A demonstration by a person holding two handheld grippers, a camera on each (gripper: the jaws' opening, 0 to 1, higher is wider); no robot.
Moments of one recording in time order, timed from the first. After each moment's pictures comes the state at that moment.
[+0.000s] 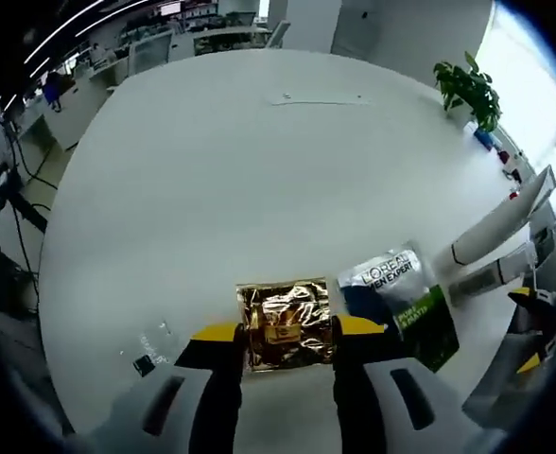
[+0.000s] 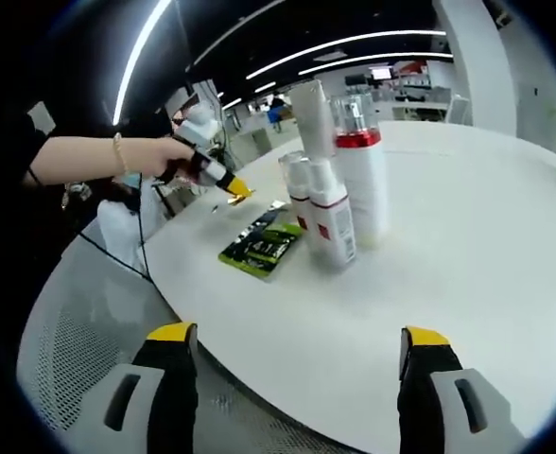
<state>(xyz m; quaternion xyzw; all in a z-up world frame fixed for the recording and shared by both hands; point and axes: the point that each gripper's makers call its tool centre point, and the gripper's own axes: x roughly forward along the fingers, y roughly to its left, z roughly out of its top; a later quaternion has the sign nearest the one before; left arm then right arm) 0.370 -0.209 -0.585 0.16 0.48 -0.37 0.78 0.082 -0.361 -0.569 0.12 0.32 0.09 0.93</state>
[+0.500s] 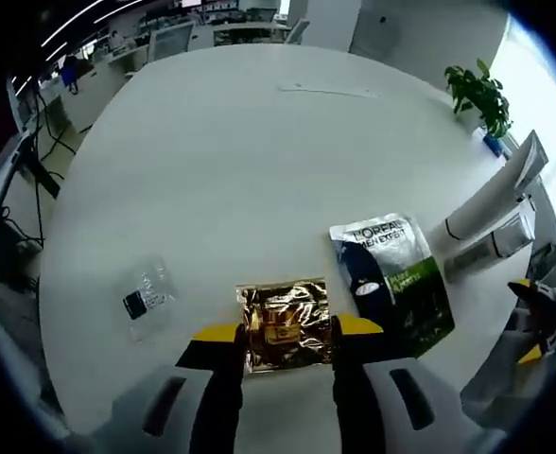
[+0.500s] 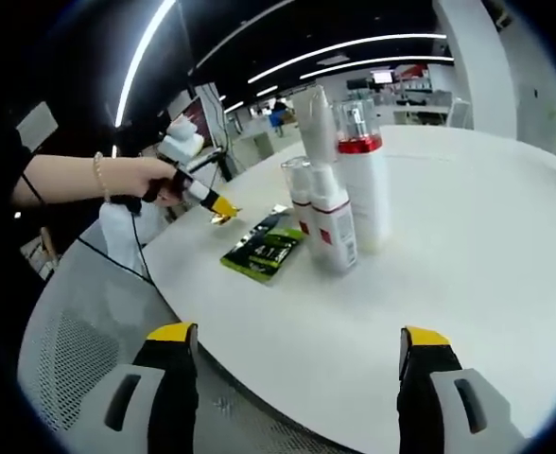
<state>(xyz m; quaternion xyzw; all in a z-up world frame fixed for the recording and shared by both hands) 0.332 -0.186 -0.592 0.14 0.50 -0.34 0.79 0.084 -0.360 -0.564 0.12 0.31 0.10 0.94</state>
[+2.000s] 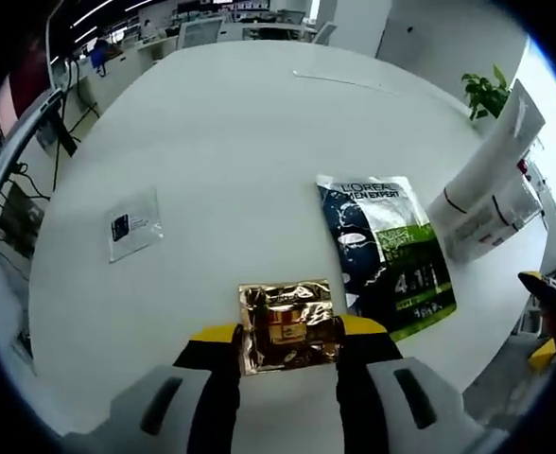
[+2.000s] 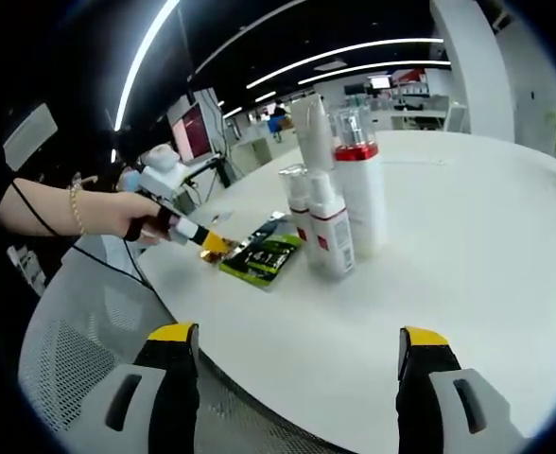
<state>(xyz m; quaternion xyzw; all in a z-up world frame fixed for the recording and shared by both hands) 0.286 -0.175 -0.615 0.12 0.50 -0.28 0.81 0.084 -0.362 -0.562 0.13 0.30 0.09 0.94</state>
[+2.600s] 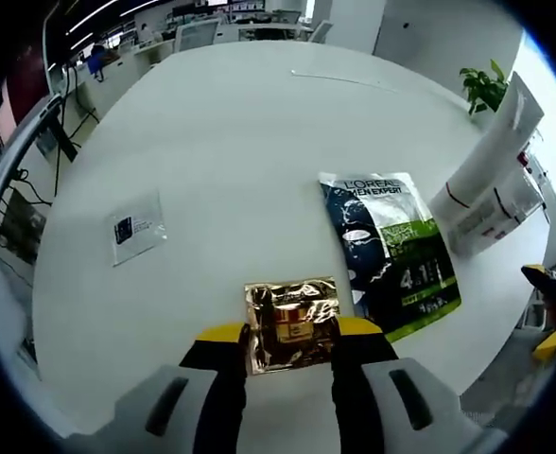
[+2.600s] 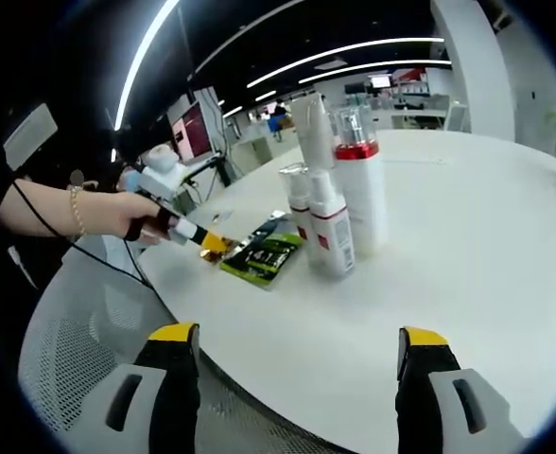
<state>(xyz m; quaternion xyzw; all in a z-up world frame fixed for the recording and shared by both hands) 0.286 -0.170 -0.614 0.13 0.49 -0.28 0.81 0.084 -0.364 -0.565 0.13 0.30 0.09 0.94</state>
